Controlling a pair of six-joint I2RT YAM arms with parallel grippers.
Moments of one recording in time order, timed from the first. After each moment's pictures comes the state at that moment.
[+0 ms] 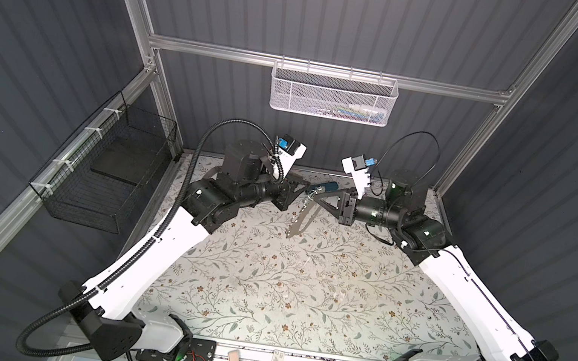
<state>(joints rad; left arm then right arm) -0.62 1.32 1.59 -0.57 0.31 -0.10 0.56 1.35 1.42 -0.31 -0.72 0.41</state>
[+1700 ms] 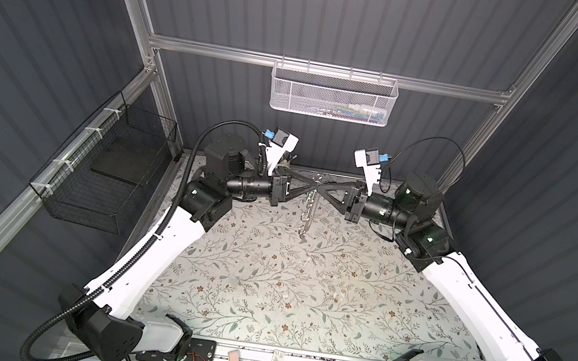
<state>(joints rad) -0.51 1.32 1.48 -0.23 0.89 -0.45 0.55 1.30 1.36 -0.06 -0.78 0.53</state>
